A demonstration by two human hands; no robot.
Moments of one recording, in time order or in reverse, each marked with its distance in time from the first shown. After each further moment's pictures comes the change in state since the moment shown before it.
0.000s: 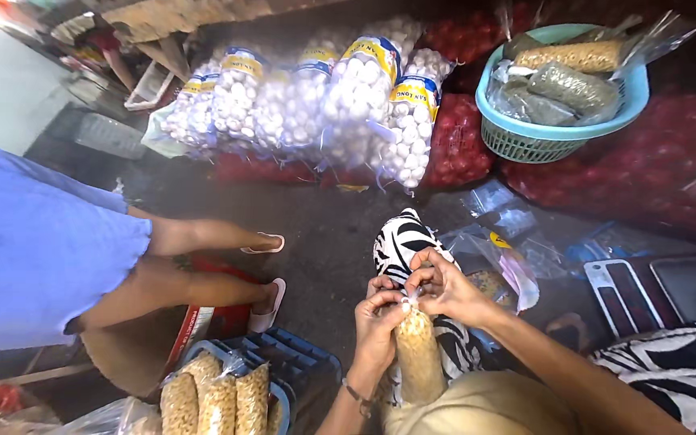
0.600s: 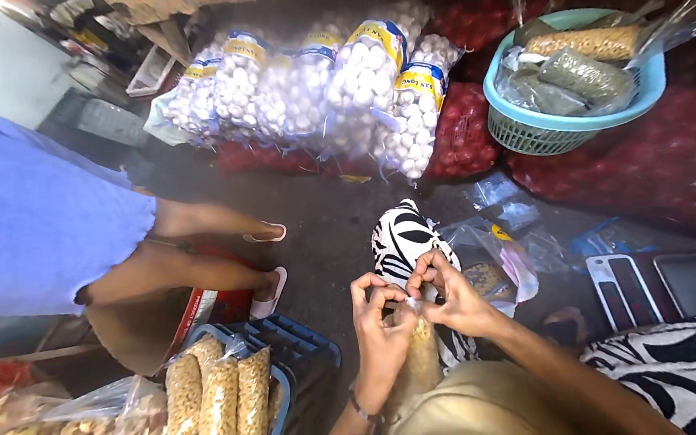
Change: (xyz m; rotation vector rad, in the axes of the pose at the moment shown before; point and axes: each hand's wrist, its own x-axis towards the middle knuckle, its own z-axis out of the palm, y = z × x) left_hand -0.024 0.018 0.019 0.735 0.104 0.415; right_hand -0.017 0.007 0.014 -0.091 -0.019 -0.205
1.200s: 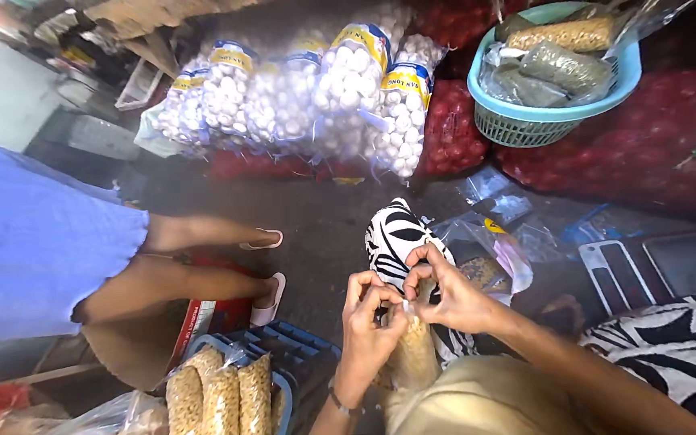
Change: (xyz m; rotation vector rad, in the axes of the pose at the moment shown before) left_hand 0.016 -0.005 -0.022 -0.012 -0.230 0.180; right_hand -0.002 -0.021 -0.004 -0.222 -0.022 0.080
